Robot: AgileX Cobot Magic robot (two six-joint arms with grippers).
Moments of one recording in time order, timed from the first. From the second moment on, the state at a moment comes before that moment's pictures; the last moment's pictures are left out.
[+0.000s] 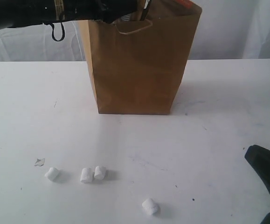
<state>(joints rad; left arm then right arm) -0.28 2.09 -1.87 1.51 -0.95 -1.45 0.58 0.37 -0.01 0.16 -0.21 0.07</state>
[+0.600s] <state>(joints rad) -0.22 2.02 -1.87 1.67 -0.89 -1.48 0.58 0.37 -0.01 0.16 -0.21 0.07</state>
